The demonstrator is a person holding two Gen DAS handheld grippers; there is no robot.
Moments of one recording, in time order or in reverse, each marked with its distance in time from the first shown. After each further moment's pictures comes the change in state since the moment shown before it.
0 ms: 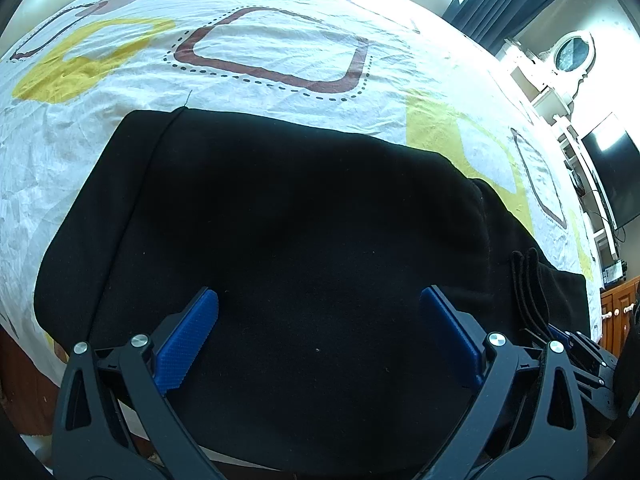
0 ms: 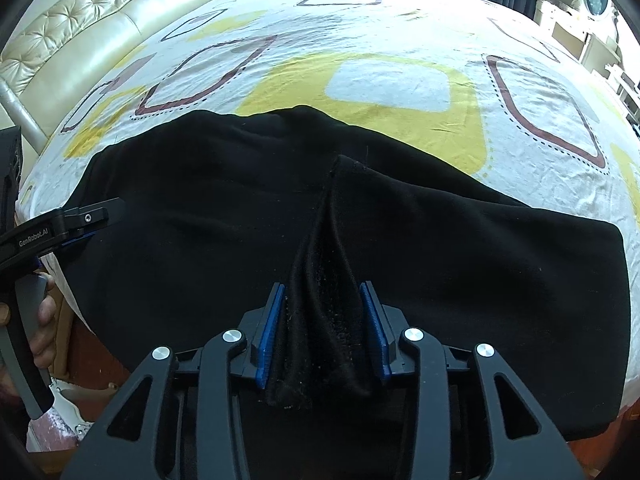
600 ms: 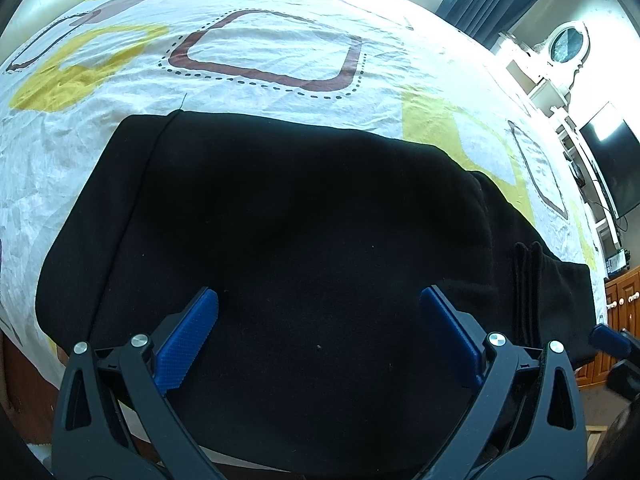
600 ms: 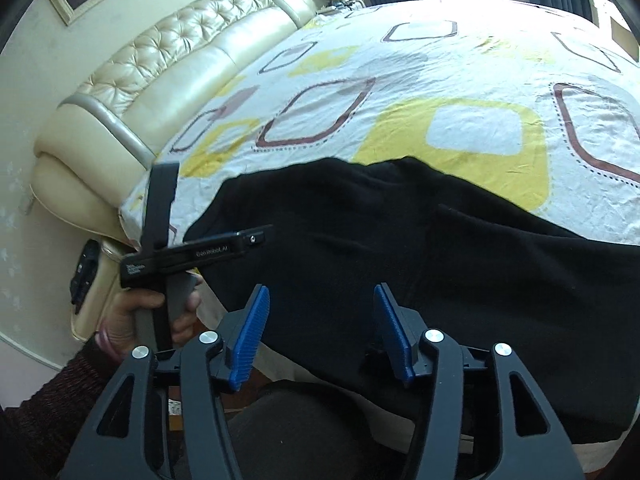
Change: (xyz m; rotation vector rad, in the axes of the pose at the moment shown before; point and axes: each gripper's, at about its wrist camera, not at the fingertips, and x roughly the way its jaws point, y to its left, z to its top) left arm 0.001 -0.001 -0.002 0.036 -0.005 0.005; right arm -0.082 -0.019 0.004 -0.017 -0.094 0.415
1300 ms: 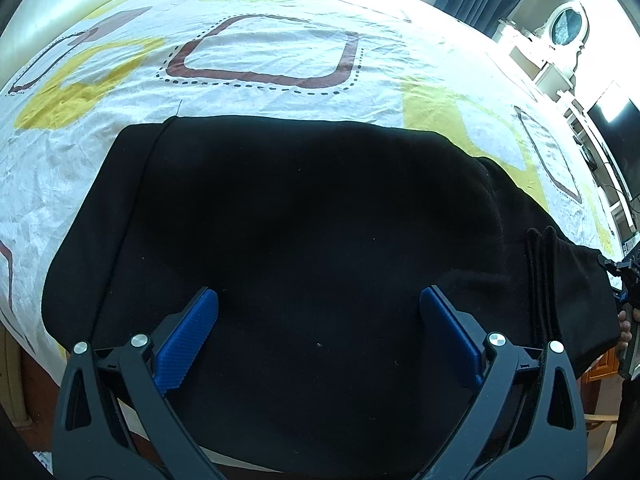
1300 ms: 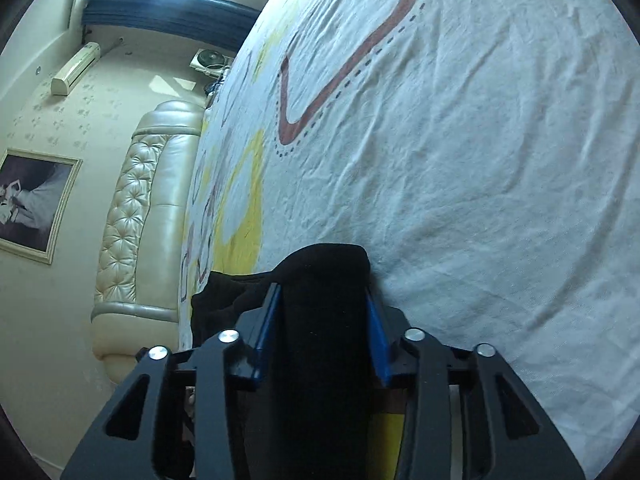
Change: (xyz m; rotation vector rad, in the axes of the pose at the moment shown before) left arm 0.004 -0.010 -0.003 0.058 -0.006 0.066; right arm -0.048 -0.321 -0.042 0.677 -0.096 0.190
